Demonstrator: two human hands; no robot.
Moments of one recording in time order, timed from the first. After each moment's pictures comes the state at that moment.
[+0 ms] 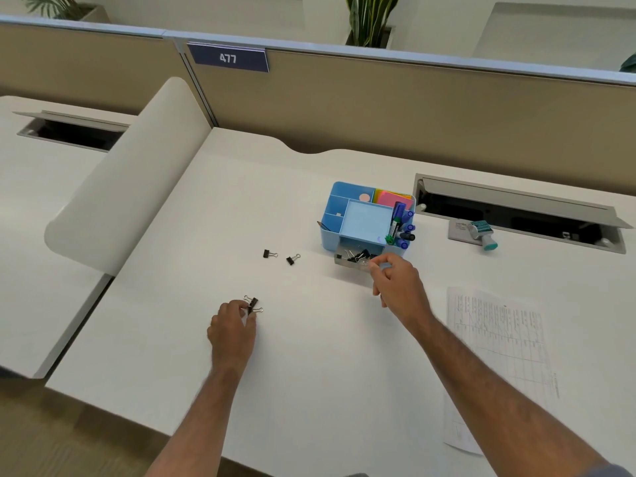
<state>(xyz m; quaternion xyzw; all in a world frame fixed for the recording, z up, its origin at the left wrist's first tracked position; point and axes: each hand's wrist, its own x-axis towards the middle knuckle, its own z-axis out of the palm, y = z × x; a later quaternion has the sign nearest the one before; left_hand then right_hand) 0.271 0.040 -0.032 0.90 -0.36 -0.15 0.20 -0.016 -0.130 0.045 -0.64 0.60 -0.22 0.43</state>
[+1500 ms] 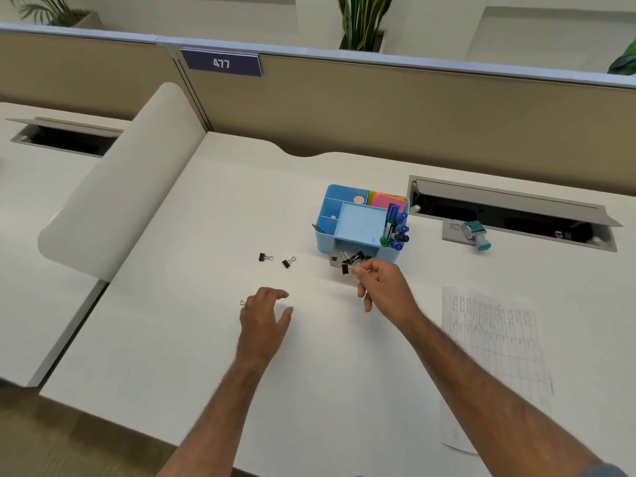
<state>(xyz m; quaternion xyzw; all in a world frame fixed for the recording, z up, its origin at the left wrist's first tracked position) 0.223 0.010 -0.011 0.80 -0.53 -0.13 0.26 -0.009 -0.130 0.040 -0.61 0.54 -0.23 0.53</state>
